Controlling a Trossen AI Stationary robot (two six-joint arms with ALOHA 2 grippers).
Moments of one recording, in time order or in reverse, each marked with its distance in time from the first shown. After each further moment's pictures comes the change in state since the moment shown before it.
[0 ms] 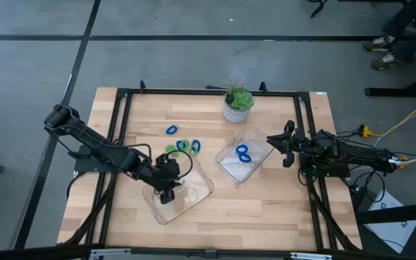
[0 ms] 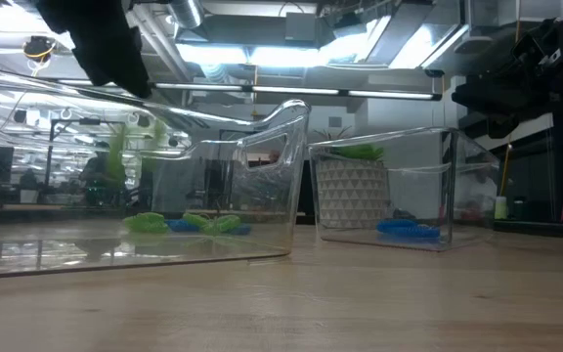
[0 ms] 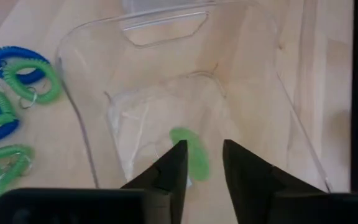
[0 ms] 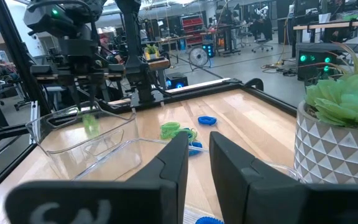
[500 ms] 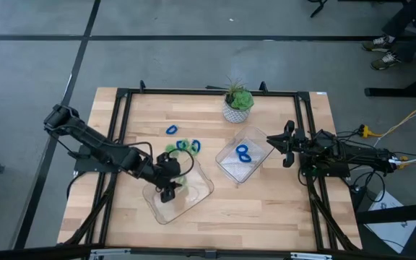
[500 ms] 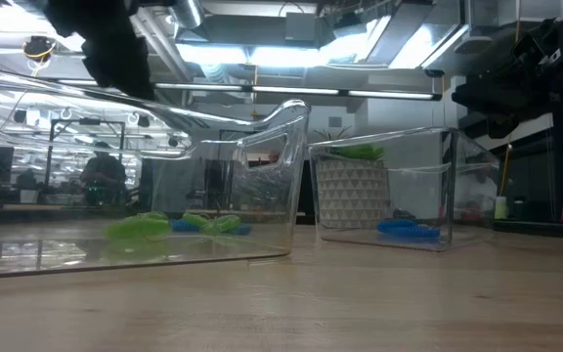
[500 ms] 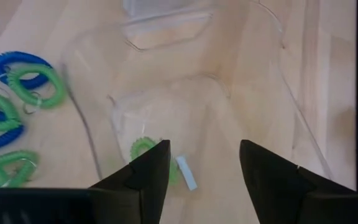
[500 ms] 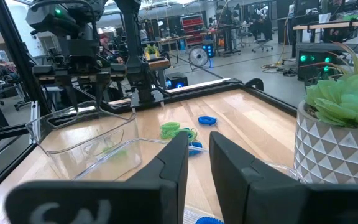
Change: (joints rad) left arm 0.030 0.000 0.000 0.002 0.019 0.040; right arm 0.000 0.000 0.000 0.000 0.000 0.000
